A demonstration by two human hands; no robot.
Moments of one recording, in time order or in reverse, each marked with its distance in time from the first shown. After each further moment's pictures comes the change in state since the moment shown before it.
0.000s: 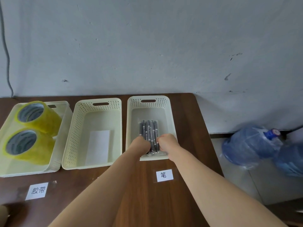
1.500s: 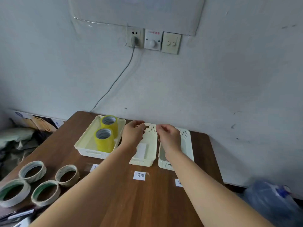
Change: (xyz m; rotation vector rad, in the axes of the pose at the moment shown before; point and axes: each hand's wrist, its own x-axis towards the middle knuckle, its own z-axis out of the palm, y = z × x) left_hand -0.248 -0.038 -0.144 -0.755 0.512 0.487; right_hand -0.259 -0.081 0.053 0.325 0.138 -0.730
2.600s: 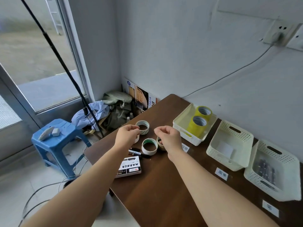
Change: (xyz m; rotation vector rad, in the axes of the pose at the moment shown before) left_hand -0.110 -0.076 -0.361 0.080 0.543 -0.195; right_hand -0.214 0.010 0.257 -0.132 -0.658 0.047
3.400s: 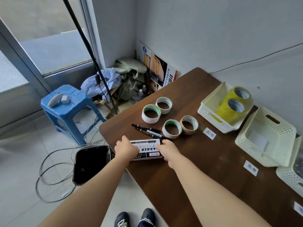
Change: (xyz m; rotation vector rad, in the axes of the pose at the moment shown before) left_hand 0.050 -0.155 -0.047 0.592 -0.018 -0.453; right_hand 0.007 0.104 0.103 -0.322 -0.306 0.543
